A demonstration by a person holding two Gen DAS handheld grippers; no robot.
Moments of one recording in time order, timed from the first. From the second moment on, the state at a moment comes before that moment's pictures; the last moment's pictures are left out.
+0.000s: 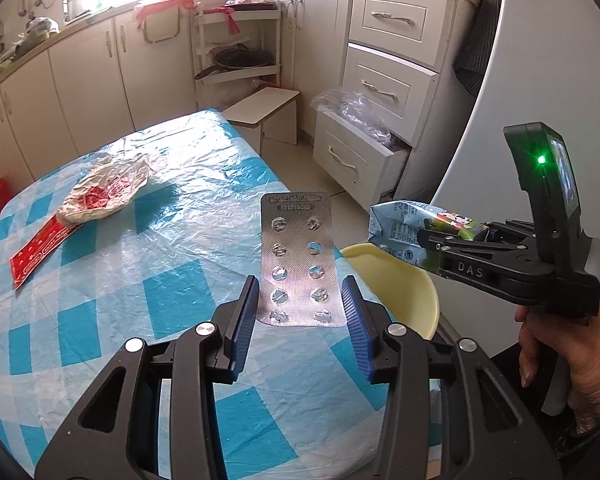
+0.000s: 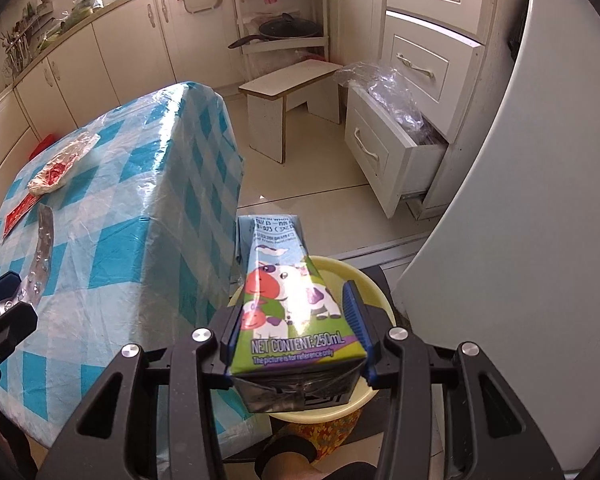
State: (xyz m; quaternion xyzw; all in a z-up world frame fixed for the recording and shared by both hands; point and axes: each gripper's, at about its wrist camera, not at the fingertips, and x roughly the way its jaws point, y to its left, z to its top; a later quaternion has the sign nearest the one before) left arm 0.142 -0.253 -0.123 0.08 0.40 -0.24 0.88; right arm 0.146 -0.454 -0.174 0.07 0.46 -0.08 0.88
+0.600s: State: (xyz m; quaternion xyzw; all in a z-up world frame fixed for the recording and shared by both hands) left arm 0.135 -0.293 -0.126 0.11 0.41 -0.25 0.87; right arm 0.126 -0.486 -0.127 0.17 0.33 -0.12 0.92
